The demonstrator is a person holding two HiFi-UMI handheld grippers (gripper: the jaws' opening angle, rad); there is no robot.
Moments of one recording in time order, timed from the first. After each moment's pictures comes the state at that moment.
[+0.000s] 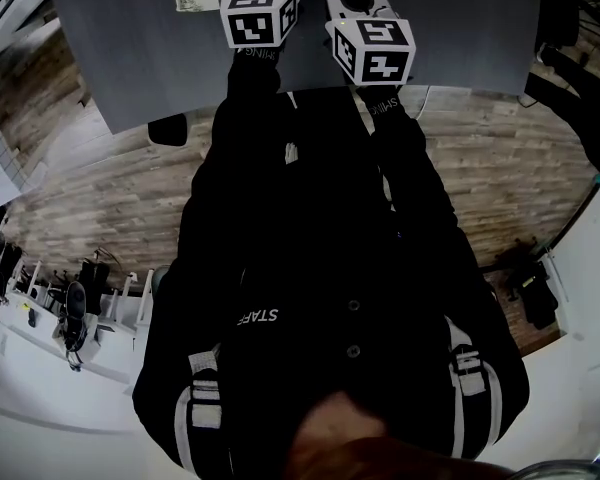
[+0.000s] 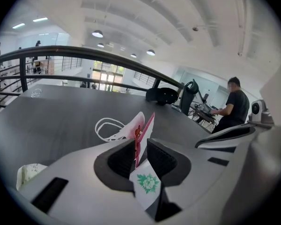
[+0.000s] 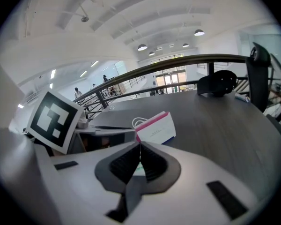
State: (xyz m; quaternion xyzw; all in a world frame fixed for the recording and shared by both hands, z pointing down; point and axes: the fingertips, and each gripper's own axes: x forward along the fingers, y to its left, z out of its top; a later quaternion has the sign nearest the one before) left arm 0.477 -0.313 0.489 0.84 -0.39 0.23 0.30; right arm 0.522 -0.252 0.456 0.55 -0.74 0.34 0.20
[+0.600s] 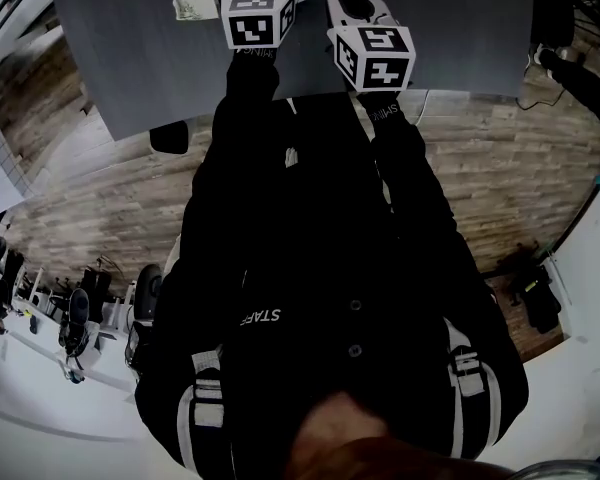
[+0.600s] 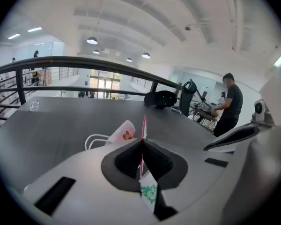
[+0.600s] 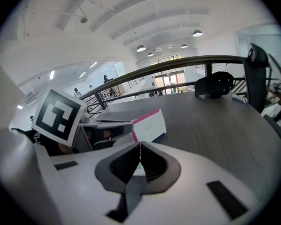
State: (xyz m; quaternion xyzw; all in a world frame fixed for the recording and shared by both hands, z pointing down) left arm 0.491 -0.328 0.472 0.86 -0.39 0.23 0.25; right arm 0.538 -0.249 0.447 0.56 -0.73 0.34 0.20
